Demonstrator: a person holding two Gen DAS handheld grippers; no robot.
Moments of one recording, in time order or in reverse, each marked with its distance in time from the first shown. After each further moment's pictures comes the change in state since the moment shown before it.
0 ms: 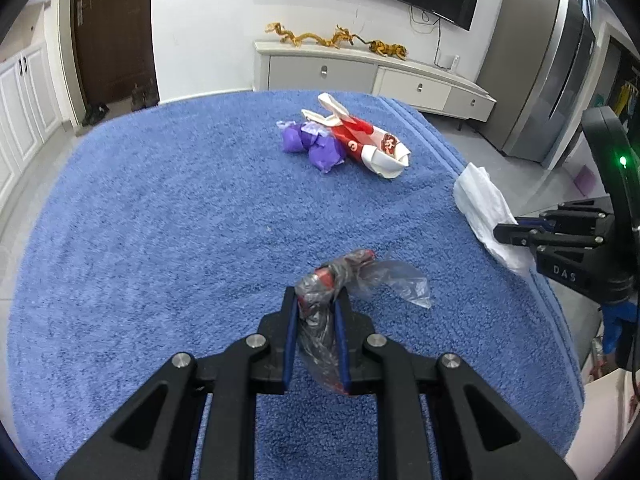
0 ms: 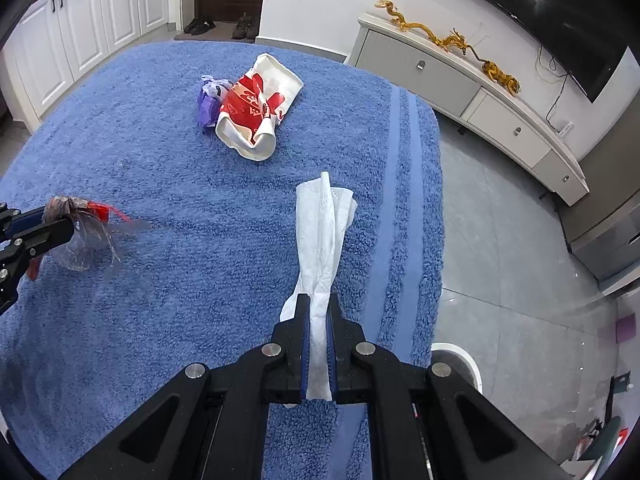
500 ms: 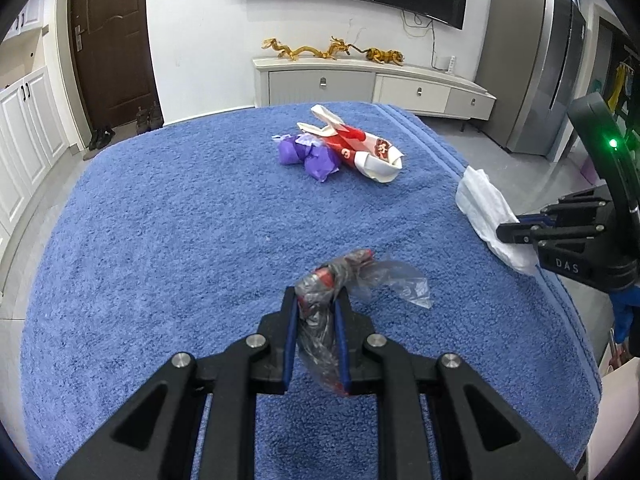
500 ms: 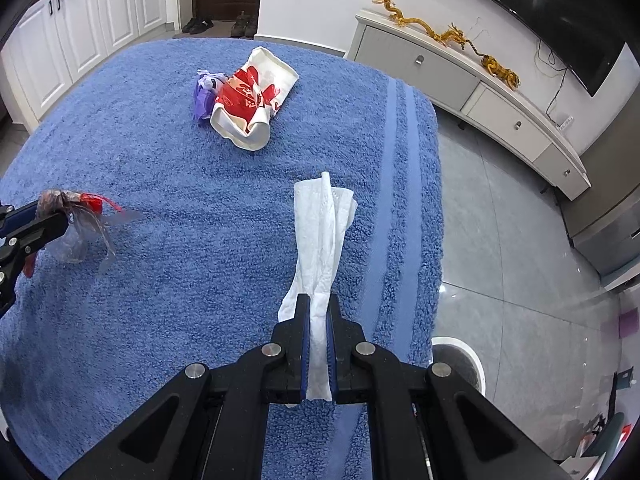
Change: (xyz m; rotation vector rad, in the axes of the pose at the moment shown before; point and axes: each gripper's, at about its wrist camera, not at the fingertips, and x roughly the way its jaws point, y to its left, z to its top) left arm -0.007 -0.010 -0.004 0.053 -0.042 0.040; right arm 0.002 -0.004 -0.005 0.009 0.009 0.007
